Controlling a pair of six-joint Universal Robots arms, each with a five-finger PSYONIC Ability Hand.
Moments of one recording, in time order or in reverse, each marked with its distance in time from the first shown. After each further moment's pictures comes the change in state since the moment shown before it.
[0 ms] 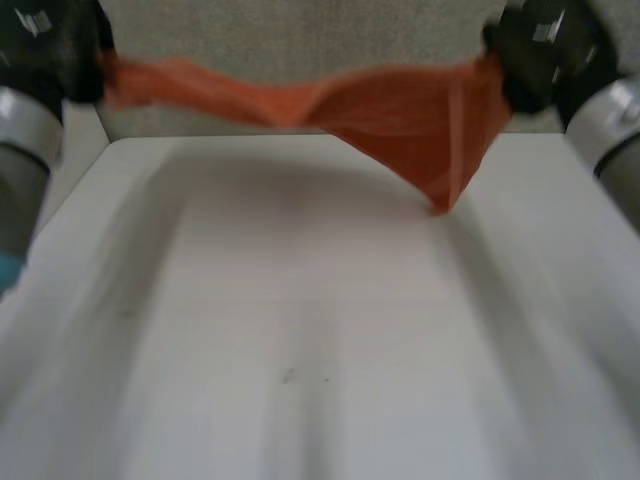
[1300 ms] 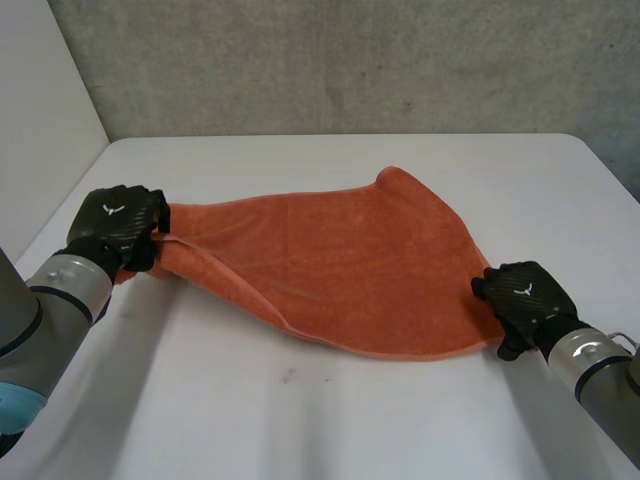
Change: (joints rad) left arm 0.030 -0.034 -0.402 -0.001 0.095 0.000; right arm -0.170 0.110 0.728 -0.246 -0.068 -0.067; left_hand 0.000 0.000 0.000 0.000 0.000; right_hand -0.539 -0.670 -0.674 -0.673 -0.659
